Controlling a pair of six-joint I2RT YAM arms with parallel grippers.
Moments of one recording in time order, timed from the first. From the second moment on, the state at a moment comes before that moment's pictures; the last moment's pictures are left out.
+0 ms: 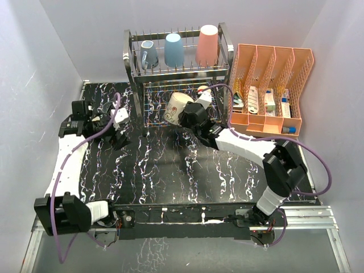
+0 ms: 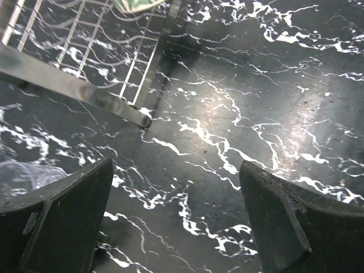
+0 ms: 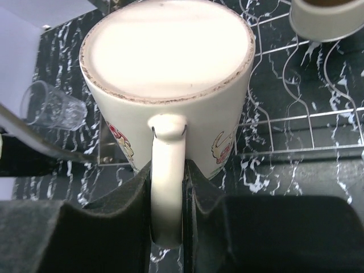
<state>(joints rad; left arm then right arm) 0.10 1.23 1.16 -0.94 0.88 1.05 0.76 1.67 1.18 0.07 0.44 0.71</state>
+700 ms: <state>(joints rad) -0.13 0.88 0.76 -0.36 0.84 1.09 0.81 1.38 0.89 0.07 0.16 1.29</state>
